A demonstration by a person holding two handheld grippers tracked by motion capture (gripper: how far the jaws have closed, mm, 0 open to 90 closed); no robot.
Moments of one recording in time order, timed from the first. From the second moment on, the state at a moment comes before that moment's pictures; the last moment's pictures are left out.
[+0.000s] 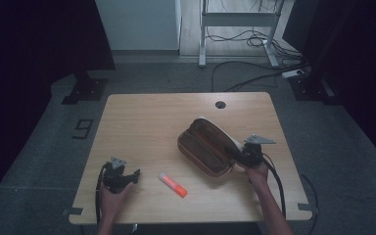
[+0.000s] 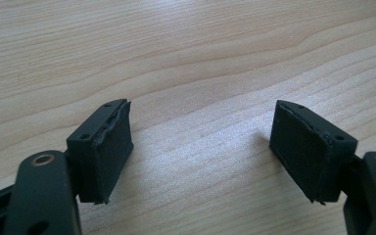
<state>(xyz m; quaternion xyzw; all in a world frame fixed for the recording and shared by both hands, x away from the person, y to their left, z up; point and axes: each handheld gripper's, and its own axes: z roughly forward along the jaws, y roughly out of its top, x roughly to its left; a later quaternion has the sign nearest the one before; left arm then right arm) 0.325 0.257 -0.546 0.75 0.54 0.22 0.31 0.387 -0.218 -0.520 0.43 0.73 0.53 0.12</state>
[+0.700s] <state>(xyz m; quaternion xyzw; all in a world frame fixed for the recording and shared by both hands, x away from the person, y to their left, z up) 0.325 0.257 -0.546 0.75 0.54 0.22 0.31 0.394 -0.215 -0.539 0.43 0.74 0.49 0.14</state>
